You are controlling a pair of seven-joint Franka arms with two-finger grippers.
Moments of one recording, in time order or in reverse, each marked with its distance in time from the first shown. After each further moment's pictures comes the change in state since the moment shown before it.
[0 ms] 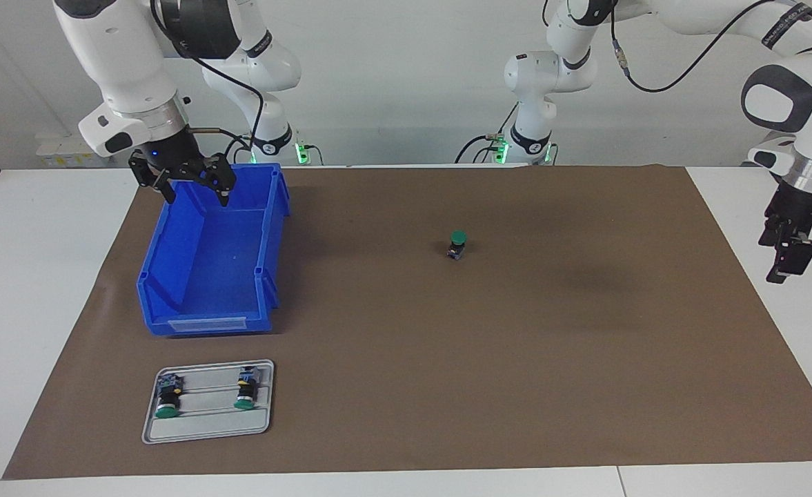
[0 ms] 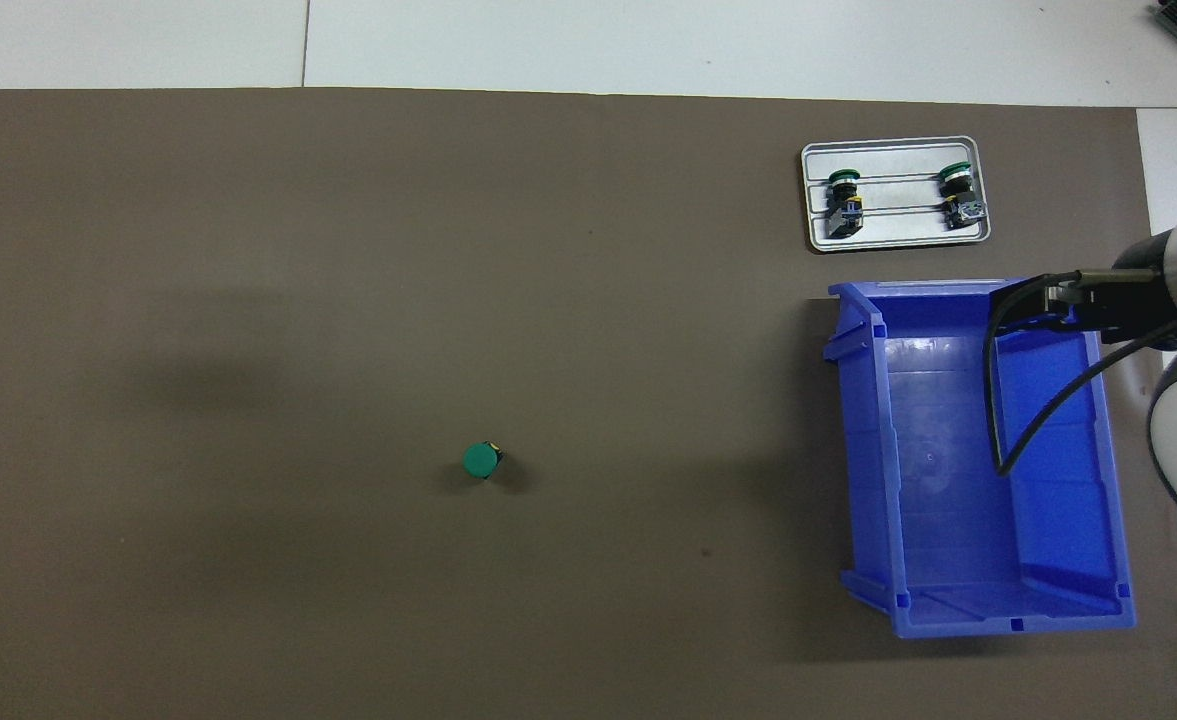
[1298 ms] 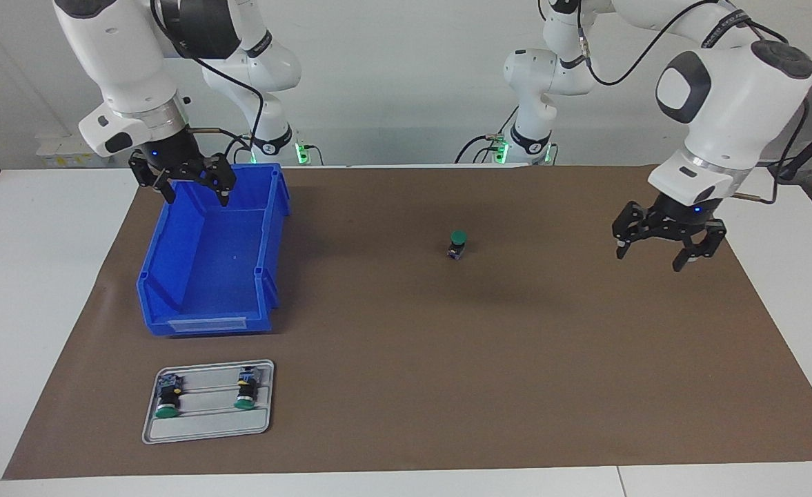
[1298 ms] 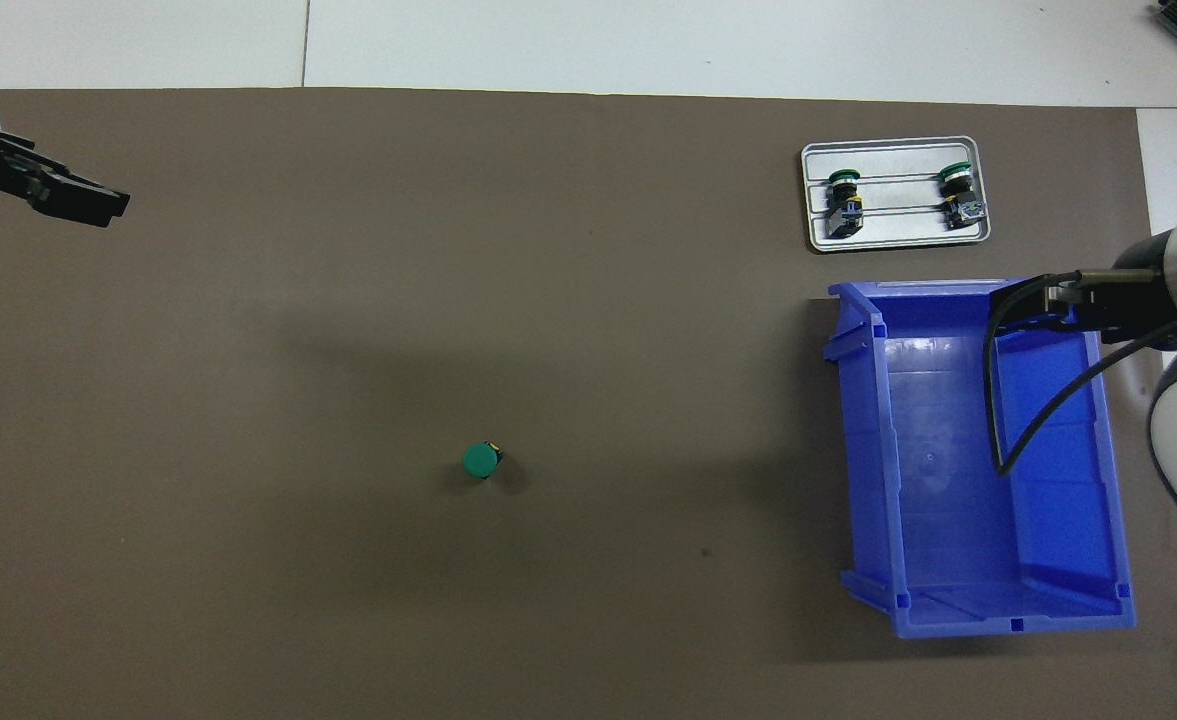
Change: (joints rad) left arm -0.276 -0.063 -0.010 -0.094 -0.136 -0.055 -1.878; right arm 0.000 0.000 0.000 0.000 0.000 0.000 0.000
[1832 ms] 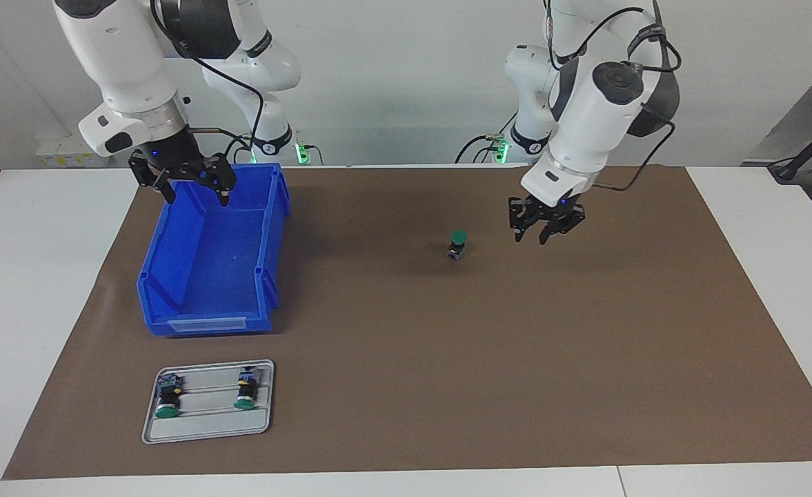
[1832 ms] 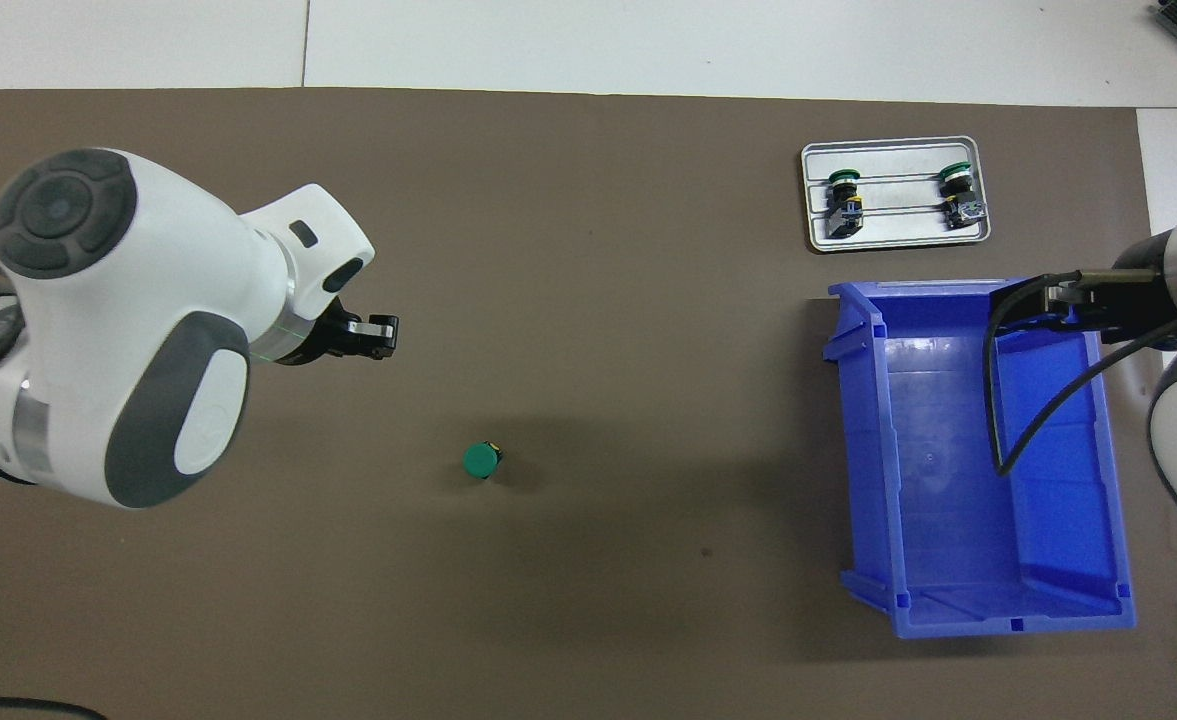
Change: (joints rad) left arm -0.280 -0.120 -0.003 -0.296 0.008 0.026 -0.428; right arm 0.000 0.000 0.000 0.000 0.000 0.000 0.000
